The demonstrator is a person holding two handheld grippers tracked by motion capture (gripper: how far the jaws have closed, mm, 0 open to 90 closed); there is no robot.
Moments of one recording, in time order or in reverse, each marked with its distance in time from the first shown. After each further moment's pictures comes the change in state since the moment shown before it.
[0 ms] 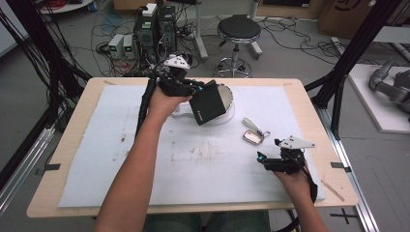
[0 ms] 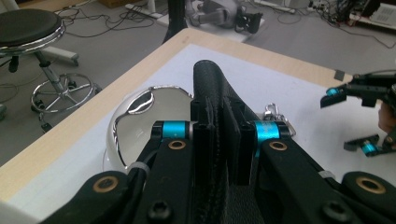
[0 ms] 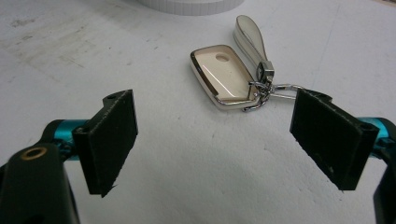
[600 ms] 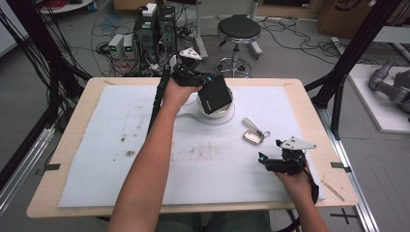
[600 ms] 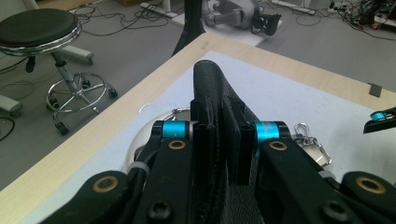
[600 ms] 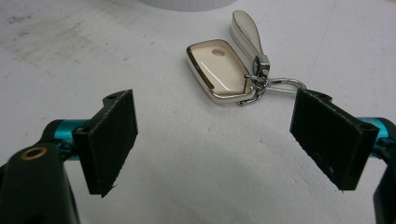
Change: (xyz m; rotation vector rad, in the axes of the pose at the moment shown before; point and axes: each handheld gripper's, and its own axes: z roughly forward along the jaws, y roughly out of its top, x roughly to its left) left arm 0.019 0.019 0.039 0.012 0.059 -0.006; right arm -0.003 -0.004 -0.002 0.005 -0.006 0.005
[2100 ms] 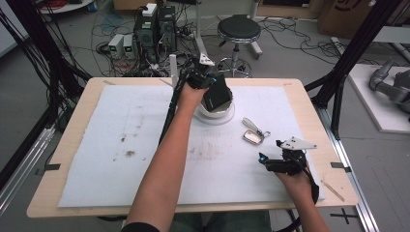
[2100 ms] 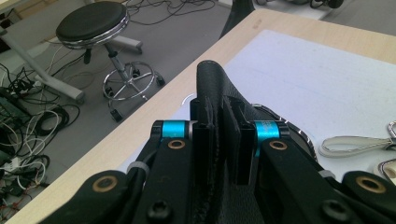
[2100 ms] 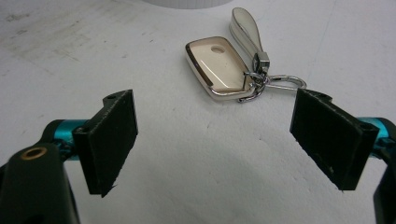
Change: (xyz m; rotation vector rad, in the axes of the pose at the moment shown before) left arm 0.001 -0.010 0.049 0.070 0.212 0.075; right arm -0.002 -0.002 0.001 0.001 0.005 0.002
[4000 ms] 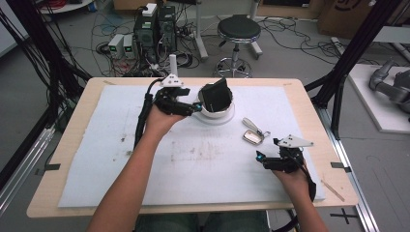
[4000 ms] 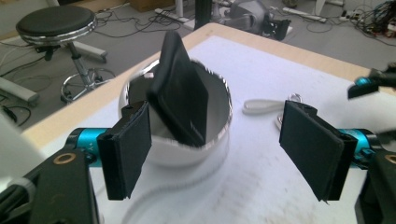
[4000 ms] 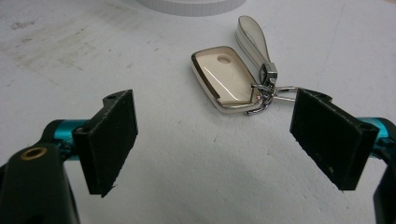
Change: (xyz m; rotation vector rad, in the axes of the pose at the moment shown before) left arm -0.016 -0.079 -0.104 -0.105 -0.161 -0.119; right arm 0.003 0.007 0.006 -0.005 0.009 -0.005
